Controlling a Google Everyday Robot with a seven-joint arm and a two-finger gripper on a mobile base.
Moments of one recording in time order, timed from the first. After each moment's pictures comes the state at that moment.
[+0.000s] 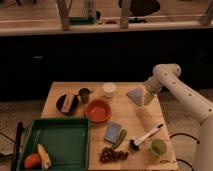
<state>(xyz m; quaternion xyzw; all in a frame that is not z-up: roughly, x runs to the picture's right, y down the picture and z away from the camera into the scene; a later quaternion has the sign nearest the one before) 0.269 0.042 0.900 -0.23 -0.07 0.07 0.97</state>
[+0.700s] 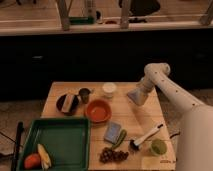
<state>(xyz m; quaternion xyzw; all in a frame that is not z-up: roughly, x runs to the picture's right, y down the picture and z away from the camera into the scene) 0.245 0.052 0.943 -0.27 -0.08 0.03 0.96</state>
